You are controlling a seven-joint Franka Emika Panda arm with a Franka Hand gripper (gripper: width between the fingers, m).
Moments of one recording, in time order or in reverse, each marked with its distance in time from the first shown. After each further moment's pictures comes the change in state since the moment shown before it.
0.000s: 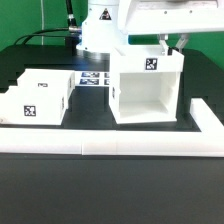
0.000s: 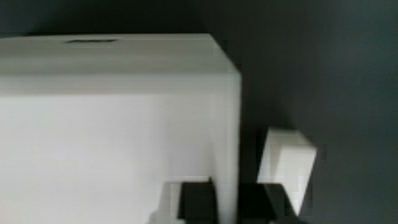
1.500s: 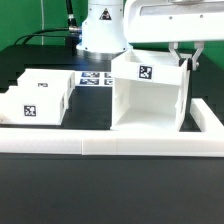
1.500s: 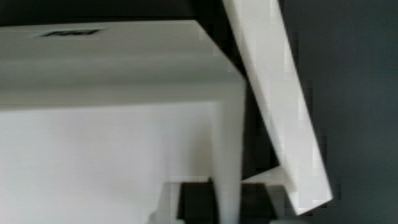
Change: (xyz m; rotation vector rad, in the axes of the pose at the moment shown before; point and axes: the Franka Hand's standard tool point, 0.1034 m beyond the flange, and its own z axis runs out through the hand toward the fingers) arm 0.065 0.004 0.000 0.055 0.082 0.576
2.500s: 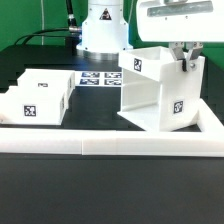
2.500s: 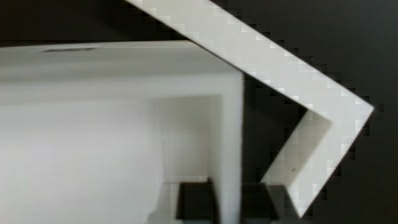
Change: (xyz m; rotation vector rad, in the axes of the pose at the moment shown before) arm 0.005 0.002 0.001 0.056 -0.027 0.711
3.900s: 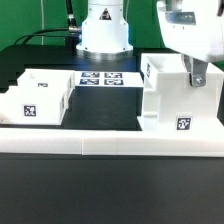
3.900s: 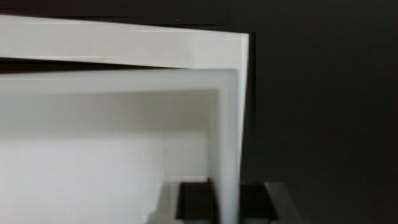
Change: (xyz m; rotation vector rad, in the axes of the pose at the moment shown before) arm 0.028 -0.062 0.011 -0.012 -0.063 0.334
